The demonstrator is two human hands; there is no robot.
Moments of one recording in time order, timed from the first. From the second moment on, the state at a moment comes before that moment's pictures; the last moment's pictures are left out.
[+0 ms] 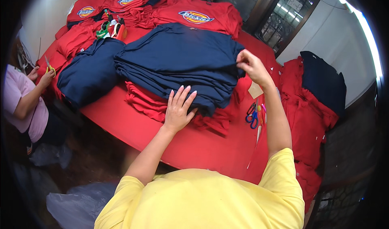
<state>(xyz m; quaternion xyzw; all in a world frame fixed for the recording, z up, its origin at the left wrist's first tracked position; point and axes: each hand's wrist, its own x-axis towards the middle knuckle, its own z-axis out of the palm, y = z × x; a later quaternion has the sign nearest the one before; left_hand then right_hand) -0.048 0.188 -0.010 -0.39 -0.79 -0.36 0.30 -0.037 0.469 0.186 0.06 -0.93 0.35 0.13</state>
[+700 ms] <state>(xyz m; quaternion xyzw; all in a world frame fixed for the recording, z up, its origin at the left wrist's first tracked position) -0.018 0.203 0.027 -0.39 -0.79 -0.40 0.25 -0.018 0.415 0.146 0.20 -0.94 0.12 0.23</state>
